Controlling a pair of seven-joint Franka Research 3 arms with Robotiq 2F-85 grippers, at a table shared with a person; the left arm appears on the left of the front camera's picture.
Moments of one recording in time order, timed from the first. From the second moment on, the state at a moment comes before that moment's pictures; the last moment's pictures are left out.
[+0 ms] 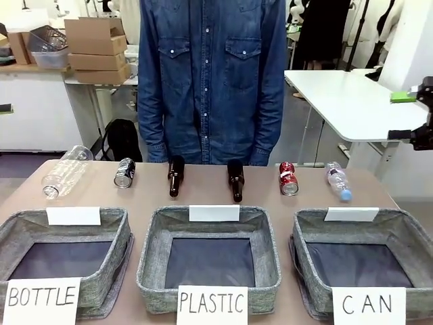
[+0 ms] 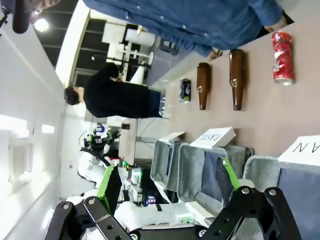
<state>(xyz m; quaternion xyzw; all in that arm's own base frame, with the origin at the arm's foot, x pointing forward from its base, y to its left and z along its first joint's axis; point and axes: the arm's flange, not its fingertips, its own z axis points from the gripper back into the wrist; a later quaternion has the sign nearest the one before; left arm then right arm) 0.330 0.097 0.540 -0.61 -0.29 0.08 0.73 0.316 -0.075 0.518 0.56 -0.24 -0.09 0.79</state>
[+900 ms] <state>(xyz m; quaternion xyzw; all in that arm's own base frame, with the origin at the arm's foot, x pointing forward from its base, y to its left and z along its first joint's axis) 0.330 0.105 0.532 -0.63 -0.26 0.09 0.72 0.332 -0.010 0.529 0.47 -0.21 -0.03 0.86</state>
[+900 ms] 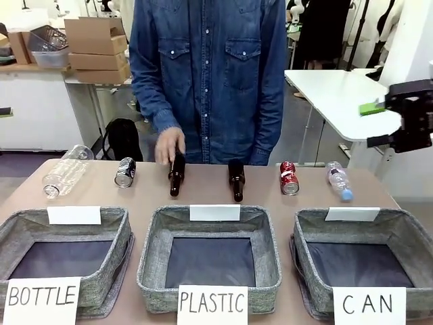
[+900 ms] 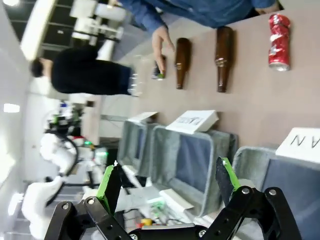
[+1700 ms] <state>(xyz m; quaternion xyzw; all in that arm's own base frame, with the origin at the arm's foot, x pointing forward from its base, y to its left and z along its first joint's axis) 0.330 0.106 0.534 -0.63 -0.26 0.09 0.72 0.428 0.051 0.500 0.24 -0.20 -0.03 0.95</state>
